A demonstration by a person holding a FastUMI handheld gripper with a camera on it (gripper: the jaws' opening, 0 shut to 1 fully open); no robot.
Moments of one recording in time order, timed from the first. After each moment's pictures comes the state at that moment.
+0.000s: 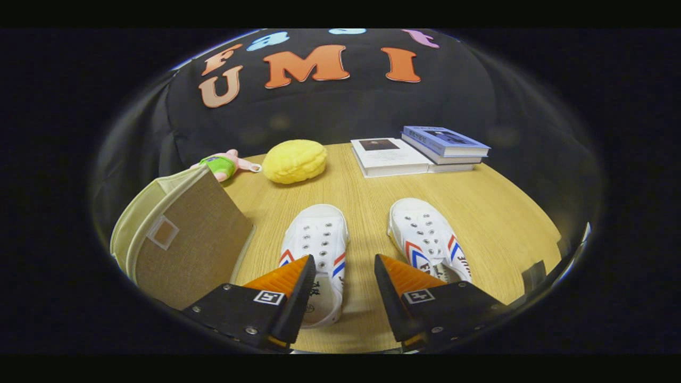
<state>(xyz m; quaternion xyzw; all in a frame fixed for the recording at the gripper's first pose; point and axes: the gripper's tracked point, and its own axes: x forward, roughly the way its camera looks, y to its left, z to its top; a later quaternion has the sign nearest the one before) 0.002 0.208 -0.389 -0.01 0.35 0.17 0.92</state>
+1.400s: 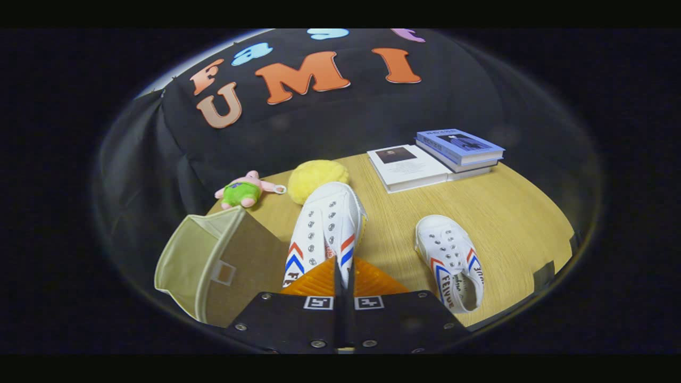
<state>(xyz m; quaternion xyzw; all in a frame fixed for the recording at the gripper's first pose) 0.006 0.247 -0.295 0.08 0.34 0.21 0.91</state>
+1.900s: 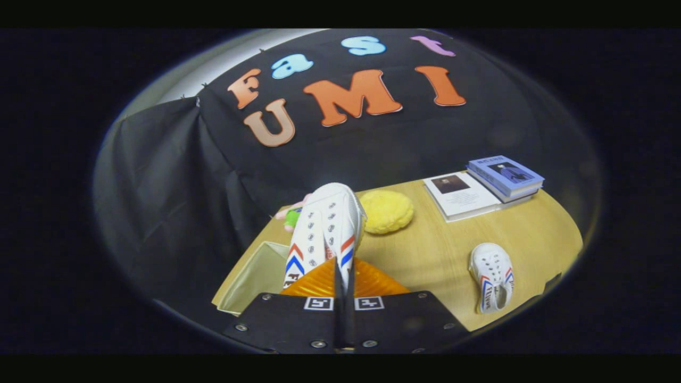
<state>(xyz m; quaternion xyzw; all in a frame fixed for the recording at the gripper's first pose) -0.024 0.334 -0.203 0.11 0.28 0.31 0.90</state>
